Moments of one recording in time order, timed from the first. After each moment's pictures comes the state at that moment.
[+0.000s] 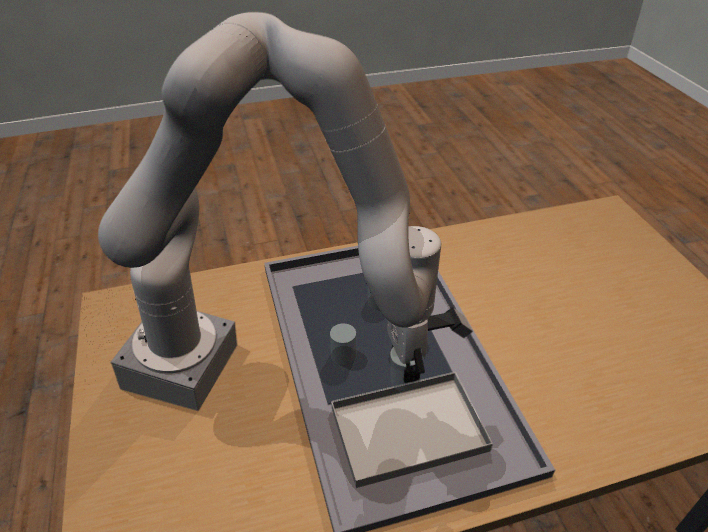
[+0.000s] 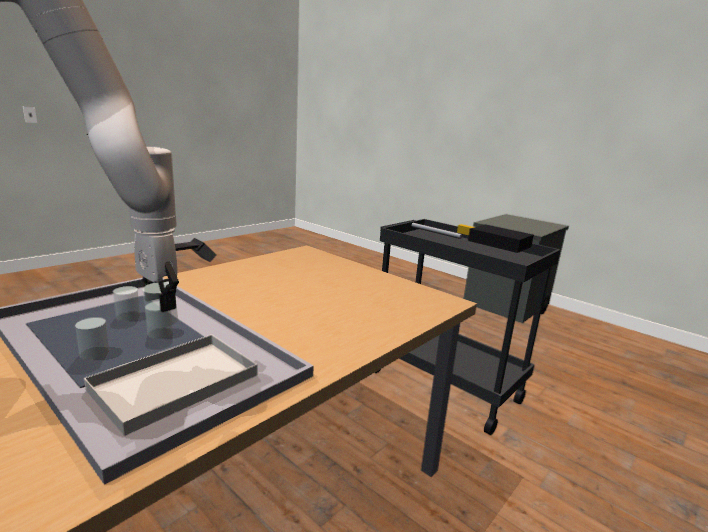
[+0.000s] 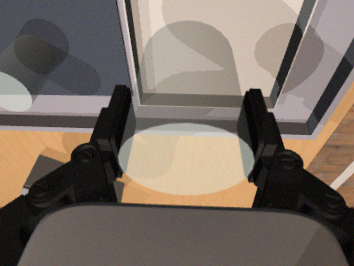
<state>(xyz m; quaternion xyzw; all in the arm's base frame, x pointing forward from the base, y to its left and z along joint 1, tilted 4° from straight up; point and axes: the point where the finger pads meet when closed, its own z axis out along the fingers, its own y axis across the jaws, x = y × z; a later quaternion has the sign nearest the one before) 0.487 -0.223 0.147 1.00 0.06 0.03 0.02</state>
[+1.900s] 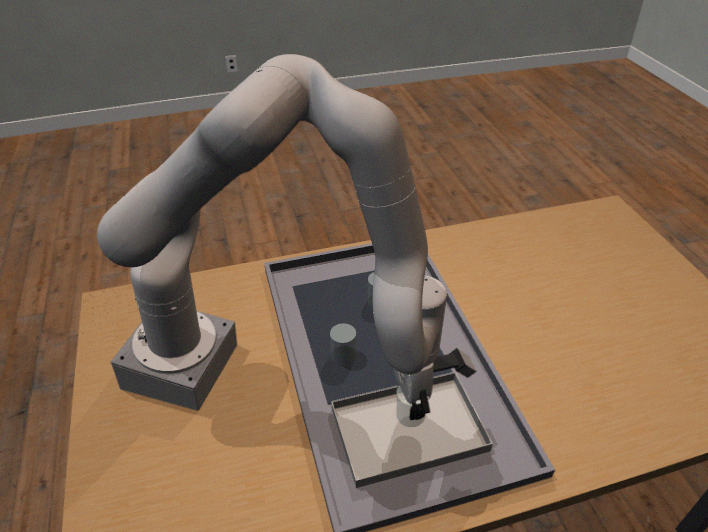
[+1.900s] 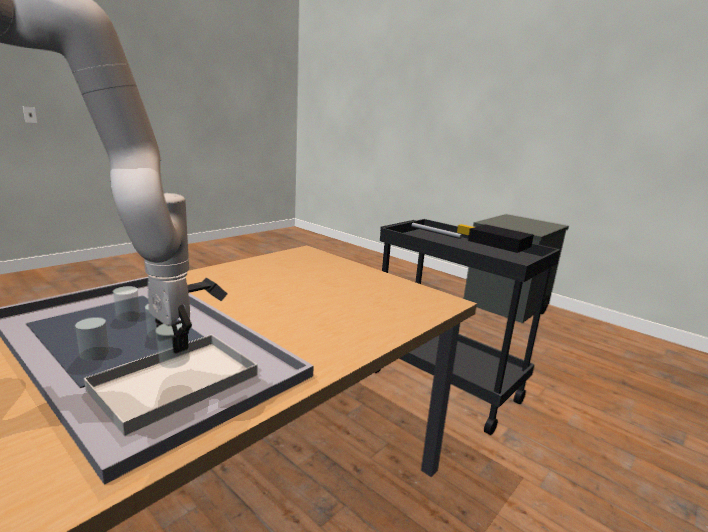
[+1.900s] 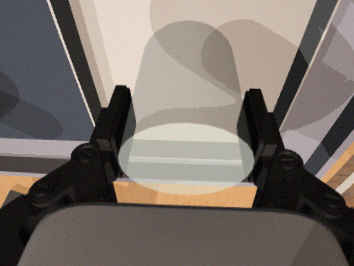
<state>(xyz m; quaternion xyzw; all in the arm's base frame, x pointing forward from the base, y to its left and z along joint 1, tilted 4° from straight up) 0.503 -0.255 0.061 1.00 0.06 0.03 0.02</state>
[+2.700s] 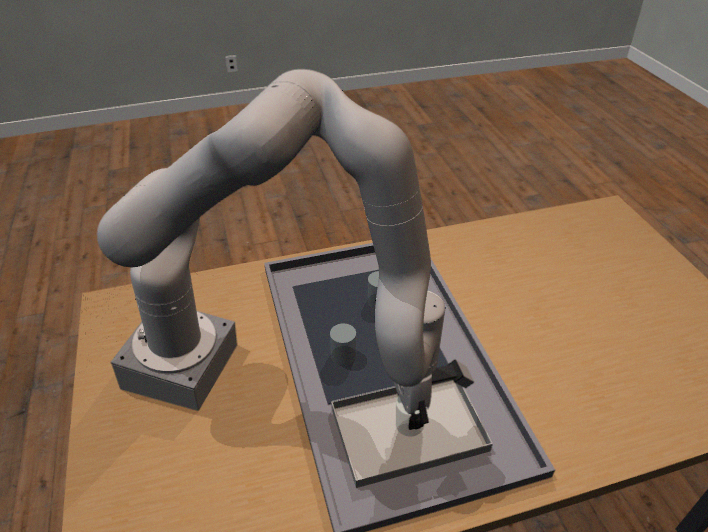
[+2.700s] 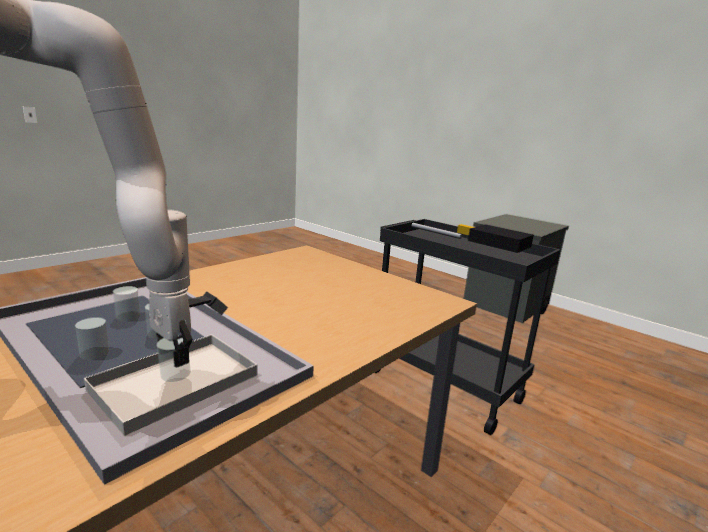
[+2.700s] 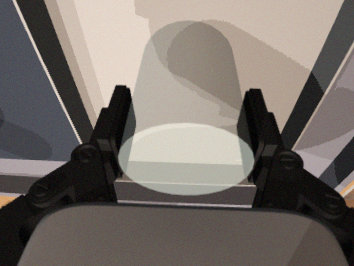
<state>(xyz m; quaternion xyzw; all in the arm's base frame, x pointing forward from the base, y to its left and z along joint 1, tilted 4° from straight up) 0.506 -0.256 0.027 1.00 0.06 0.03 0.02</state>
